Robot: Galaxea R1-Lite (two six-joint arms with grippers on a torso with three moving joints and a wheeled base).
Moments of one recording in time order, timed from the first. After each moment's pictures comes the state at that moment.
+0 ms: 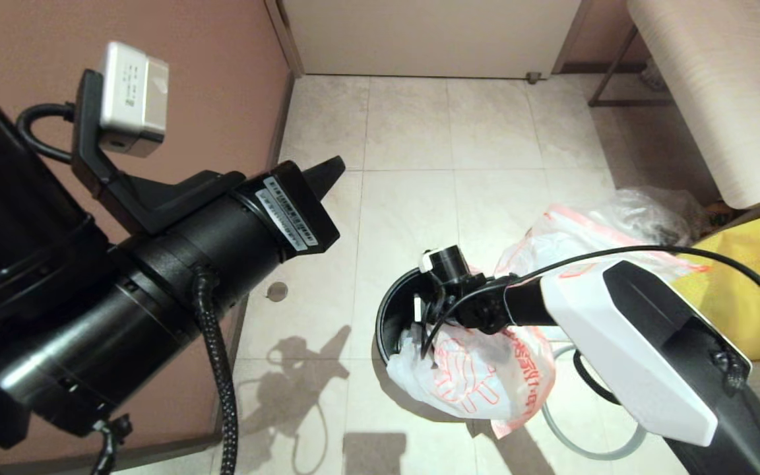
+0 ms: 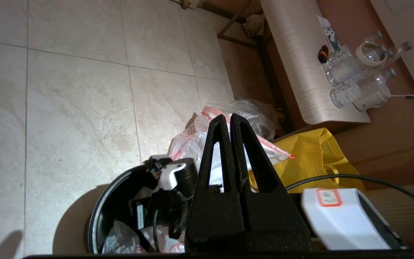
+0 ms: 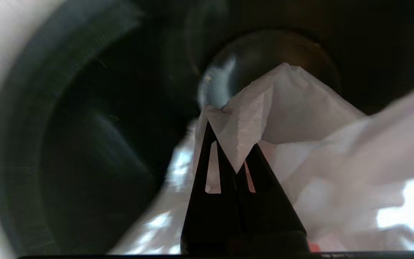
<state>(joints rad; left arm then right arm) -0.92 1.40 -0.77 -0.86 0.39 -0.25 0.59 2.61 -1.98 0.03 -0.22 0.36</state>
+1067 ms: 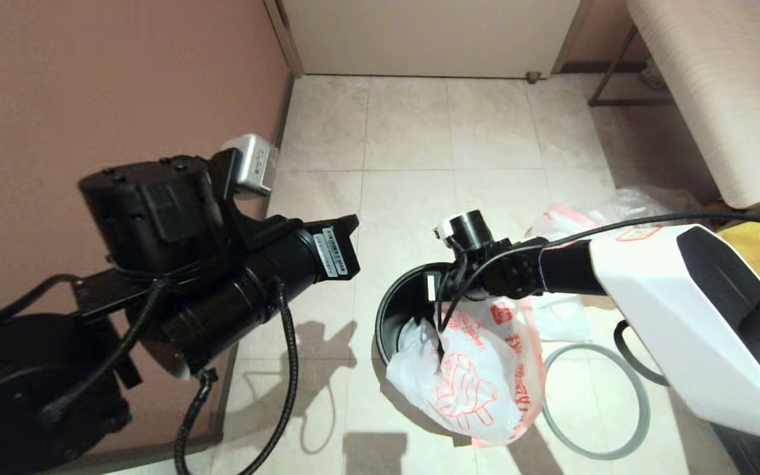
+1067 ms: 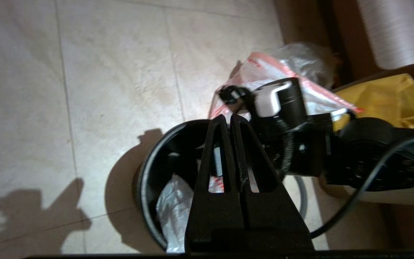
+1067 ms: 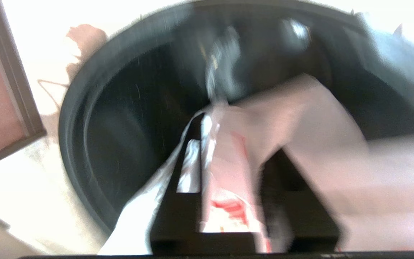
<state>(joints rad) -0.71 1.58 -0.80 -0.74 0.25 -0.25 0.55 2.47 -1.98 0.18 -0.08 0.32</state>
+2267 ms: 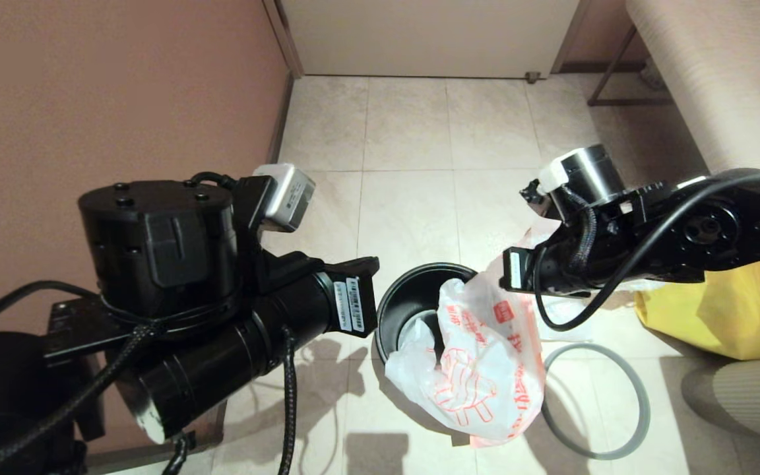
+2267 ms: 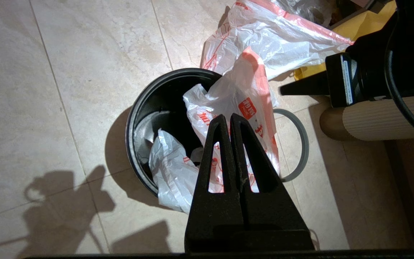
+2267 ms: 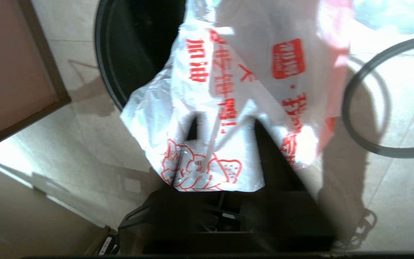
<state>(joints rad) -0.87 1.50 -0.80 -0.52 0.34 -0.20 0.52 1.88 -1.48 0.35 -0.09 0.45</state>
